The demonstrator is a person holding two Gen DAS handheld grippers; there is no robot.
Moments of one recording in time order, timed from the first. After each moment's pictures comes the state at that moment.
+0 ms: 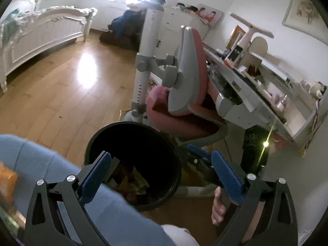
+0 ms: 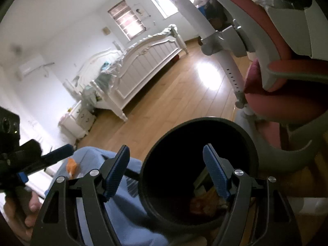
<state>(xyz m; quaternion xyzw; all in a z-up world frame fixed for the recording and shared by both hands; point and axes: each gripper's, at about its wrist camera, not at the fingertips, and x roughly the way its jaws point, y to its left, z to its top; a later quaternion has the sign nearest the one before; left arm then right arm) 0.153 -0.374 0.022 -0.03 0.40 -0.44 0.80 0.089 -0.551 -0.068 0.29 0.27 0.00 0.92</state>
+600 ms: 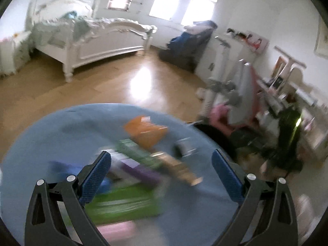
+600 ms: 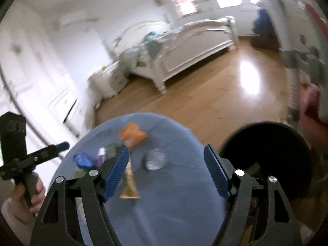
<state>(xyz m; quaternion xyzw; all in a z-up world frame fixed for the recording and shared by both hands) 0.122 -0.127 0.034 -0.03 0.37 -0.26 0.89 0.130 -0.356 -0.001 0.13 0.32 0.16 0.92</state>
